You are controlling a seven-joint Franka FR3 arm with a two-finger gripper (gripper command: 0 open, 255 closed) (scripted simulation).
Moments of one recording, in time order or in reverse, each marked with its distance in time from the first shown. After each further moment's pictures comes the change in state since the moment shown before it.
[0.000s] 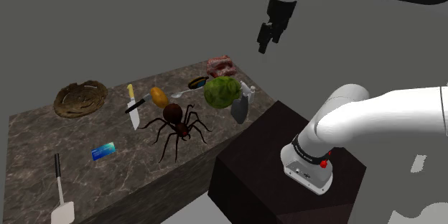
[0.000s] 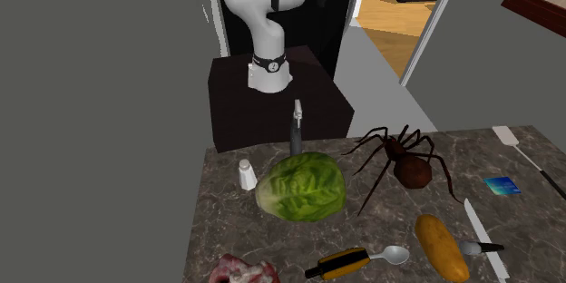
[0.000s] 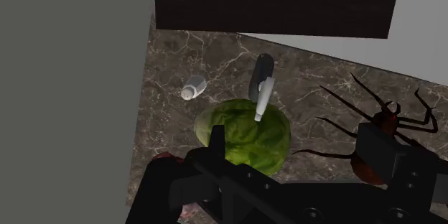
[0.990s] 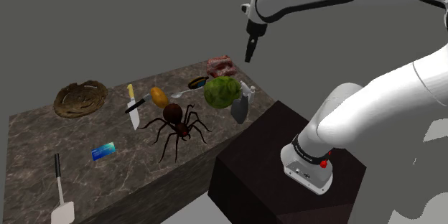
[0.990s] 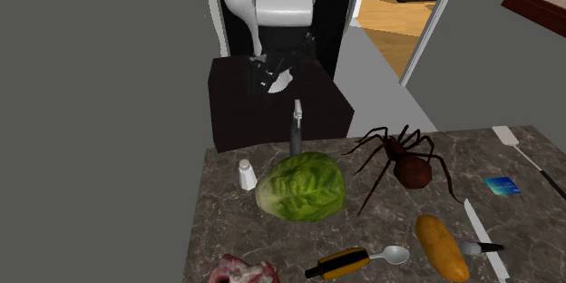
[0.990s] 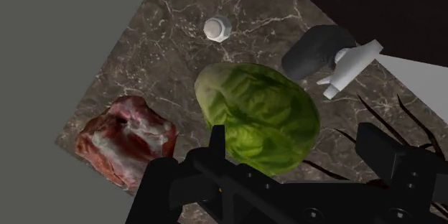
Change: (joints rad) arm 0.079 0.367 -0.243 -0.033 -0.076 0.428 -0.524
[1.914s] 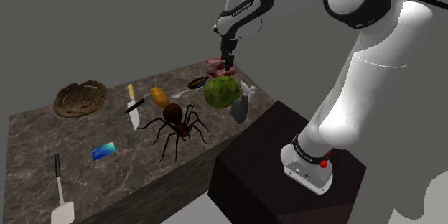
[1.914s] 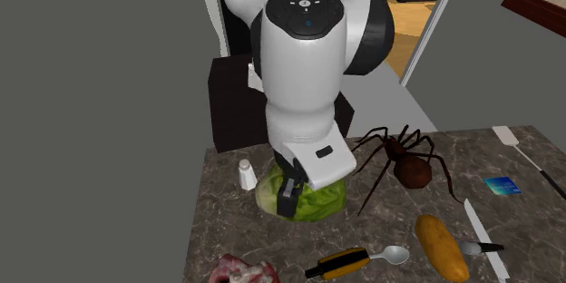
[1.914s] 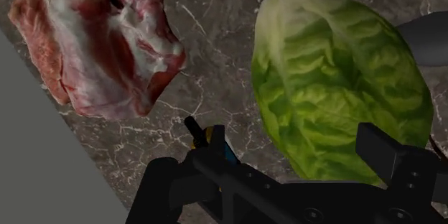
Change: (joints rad) arm 0.067 0.595 -0.080 0.268 0.244 0.303 -0.650
